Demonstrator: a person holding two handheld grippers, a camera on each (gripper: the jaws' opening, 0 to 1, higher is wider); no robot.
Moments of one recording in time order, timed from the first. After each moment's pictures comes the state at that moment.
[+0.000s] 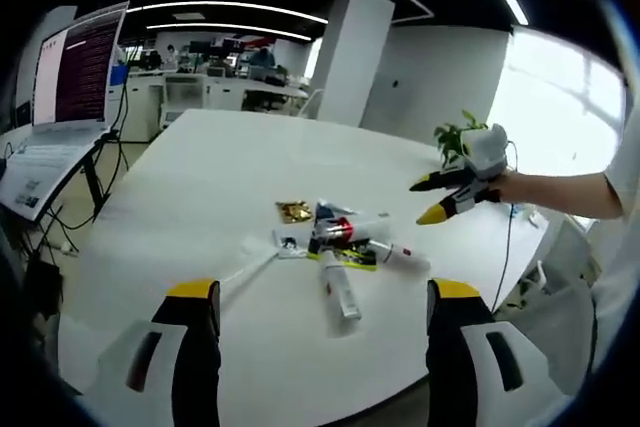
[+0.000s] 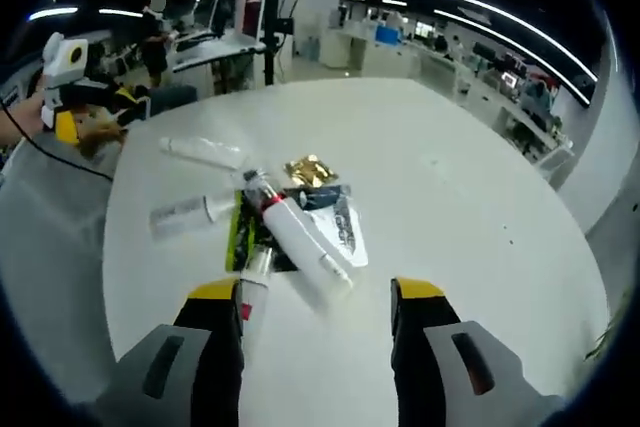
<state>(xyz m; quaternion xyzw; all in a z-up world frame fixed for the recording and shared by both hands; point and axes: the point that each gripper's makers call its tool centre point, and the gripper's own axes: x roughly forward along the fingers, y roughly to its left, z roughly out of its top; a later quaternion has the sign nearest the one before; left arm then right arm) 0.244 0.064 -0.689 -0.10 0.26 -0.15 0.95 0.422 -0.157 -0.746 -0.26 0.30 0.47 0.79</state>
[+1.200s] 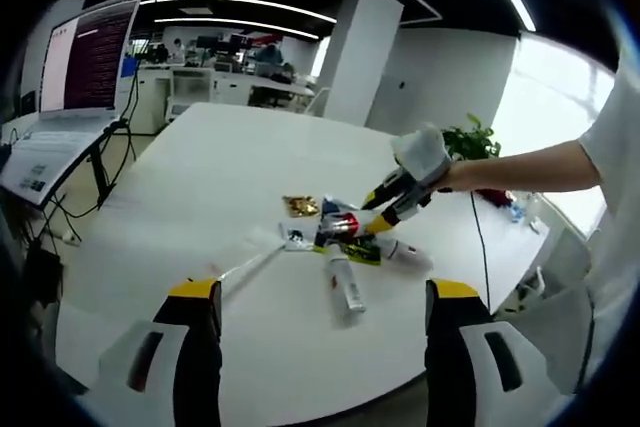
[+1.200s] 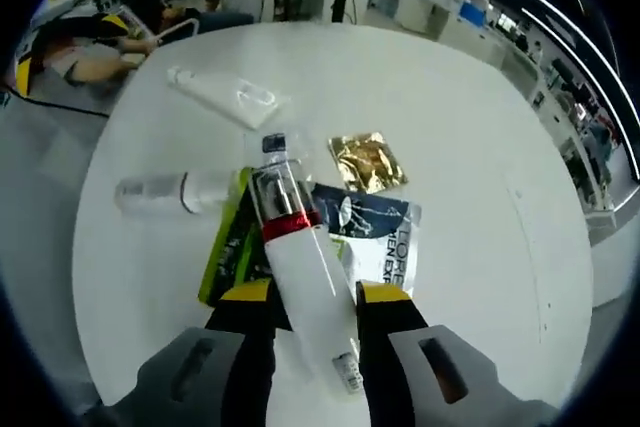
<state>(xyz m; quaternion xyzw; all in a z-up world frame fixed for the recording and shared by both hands) 0.235 0.073 -0.694 -0.12 0.26 -0.13 0.95 0.437 -0.077 -0.813 -0.40 0.35 0.55 0.65</state>
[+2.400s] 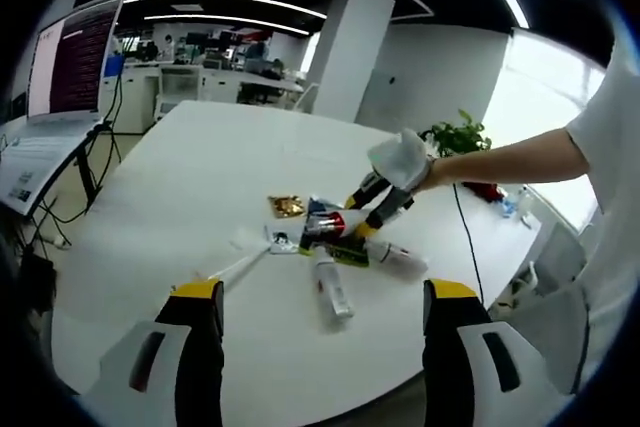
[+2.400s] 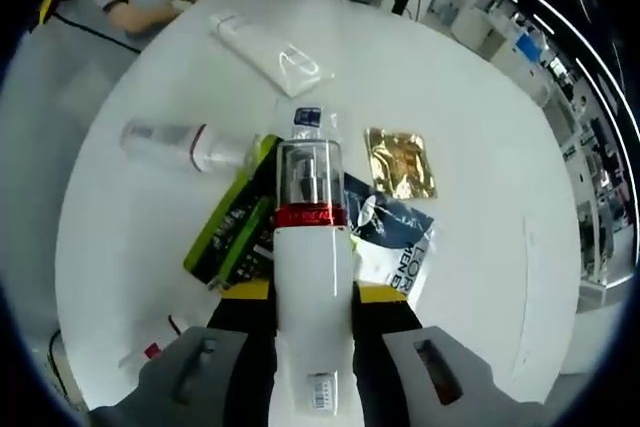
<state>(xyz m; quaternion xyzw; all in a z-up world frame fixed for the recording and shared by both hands) 0.245 0.055 -0.685 -0.11 0.27 -0.16 0.94 0.434 -0.079 -0.824 -0.48 0.29 0.60 0.57</state>
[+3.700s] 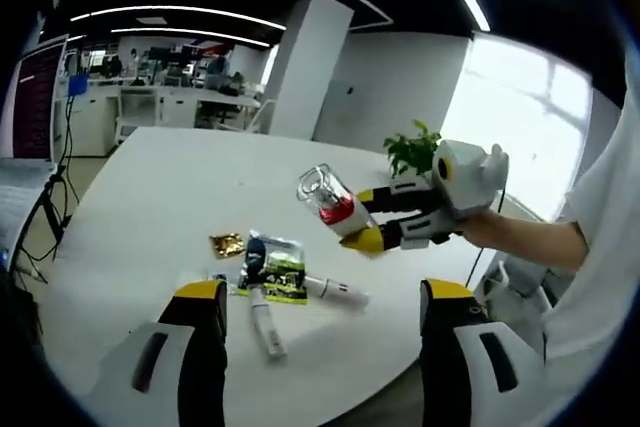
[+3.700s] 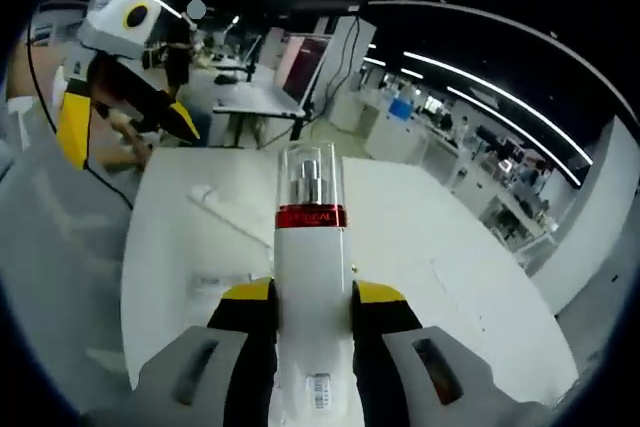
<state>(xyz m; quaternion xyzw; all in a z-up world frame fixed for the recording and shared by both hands) 0.253 -0.009 -0.624 -0.11 0.23 -0.24 0.94 0.348 -0.095 -0.658 -0.30 0.12 0.50 0.80</state>
